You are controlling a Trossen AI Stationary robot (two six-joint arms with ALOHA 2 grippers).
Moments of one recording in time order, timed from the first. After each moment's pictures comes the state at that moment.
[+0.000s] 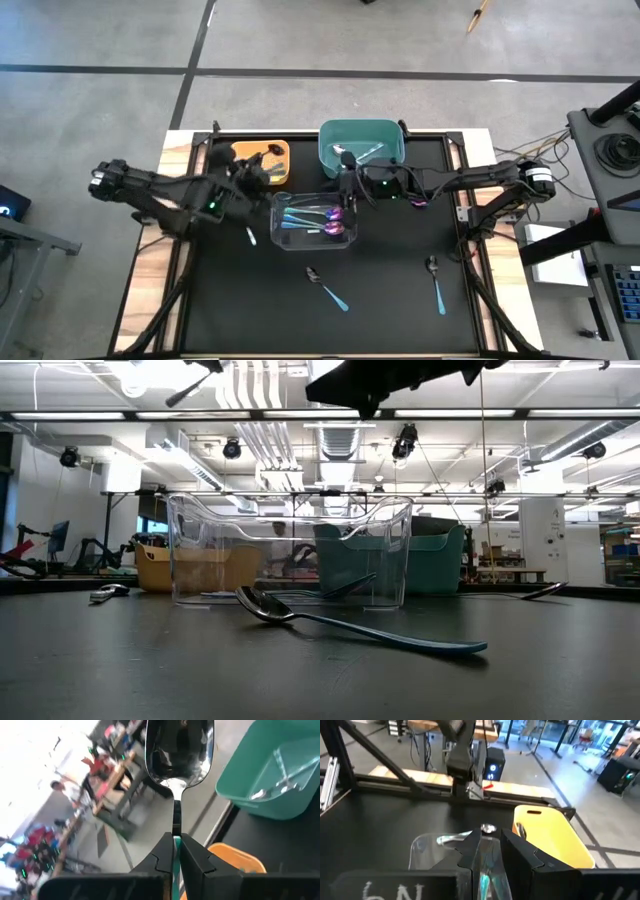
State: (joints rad) left arm -0.26 1.36 1.41 -1.21 -1.28 -0.33; right arm -0.07 1.49 1.09 0.17 -0.04 -0.17
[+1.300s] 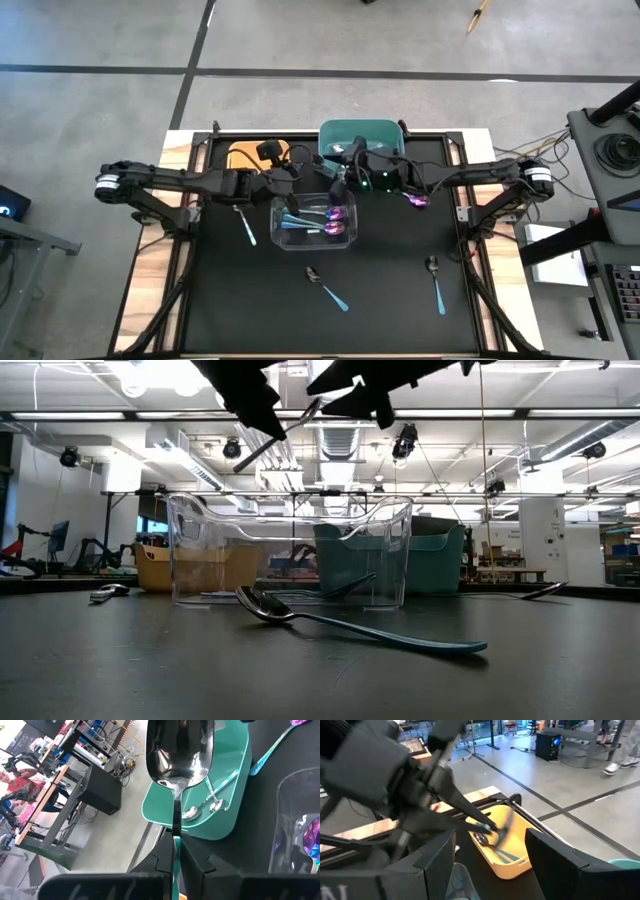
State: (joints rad) left arm 0.00 1.41 1.14 -0.37 -0.79 0.25; right arm -0.11 1.49 1.15 0.16 0.24 0.18
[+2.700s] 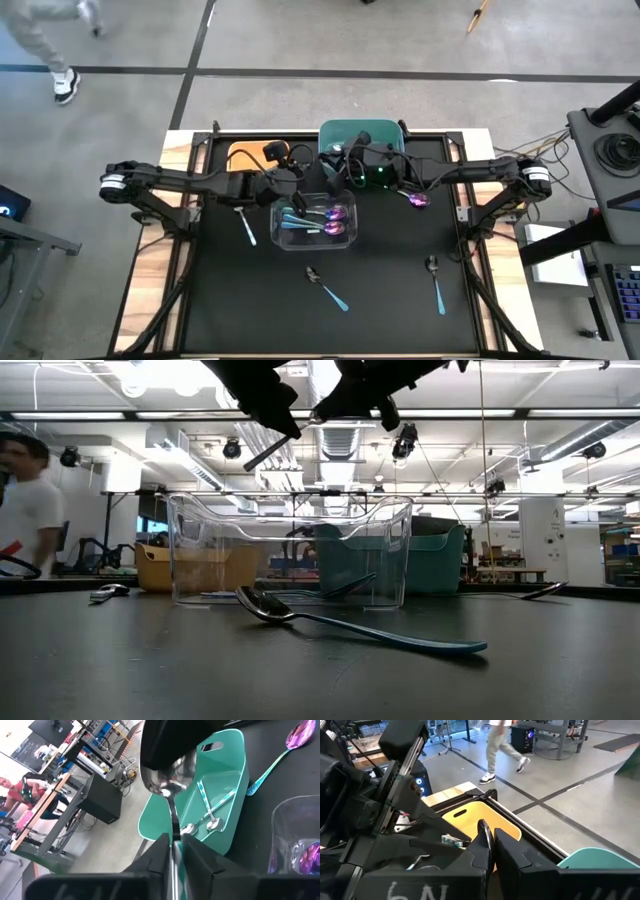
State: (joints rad) left arm 0.00 1.45 1.14 -0.24 -0.79 0.27; right arm -0.12 1.52 1.20 0.06 0.34 0.20
